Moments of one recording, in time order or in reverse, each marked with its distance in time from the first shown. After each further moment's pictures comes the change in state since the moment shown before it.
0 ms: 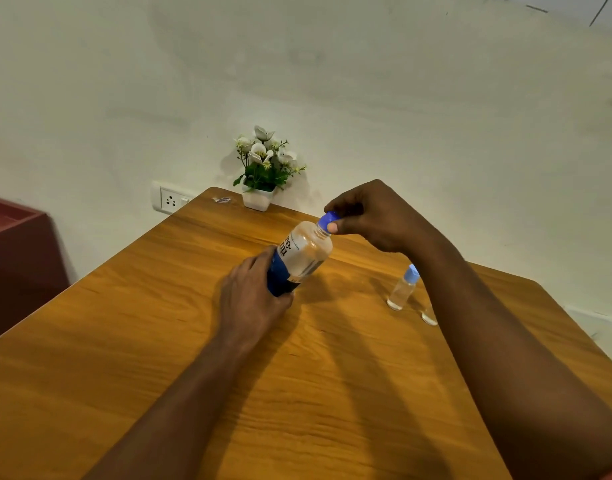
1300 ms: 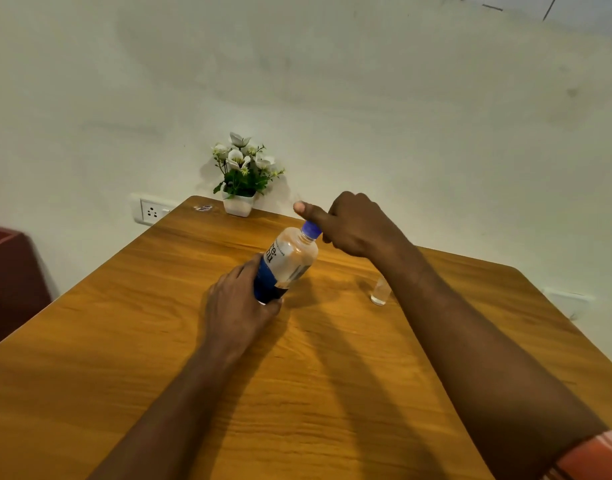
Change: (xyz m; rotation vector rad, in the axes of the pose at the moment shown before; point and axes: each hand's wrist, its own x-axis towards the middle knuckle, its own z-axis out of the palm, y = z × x) left_hand -0.005 0.007 -0.002 0.017 -0.051 0.054; right_hand -0.008 -0.005 0.012 -0.161 0.124 0.281
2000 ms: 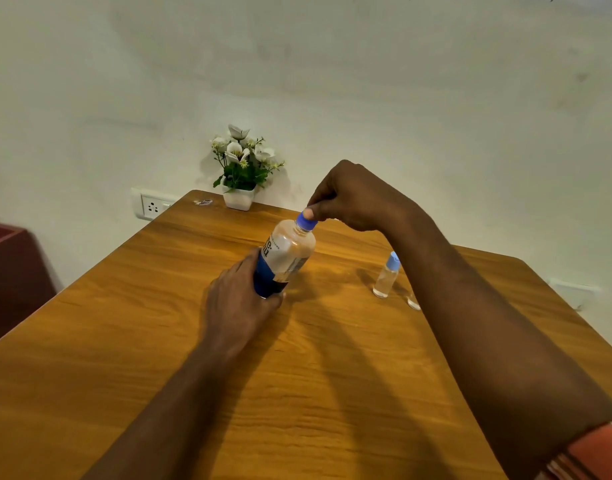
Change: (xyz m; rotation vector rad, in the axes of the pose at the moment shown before) left_hand 0.000 -0.001 0.004 -0.057 0.011 -0.027; right_hand 0.011 -0.004 -0.027 0.063 -0.166 -0.234
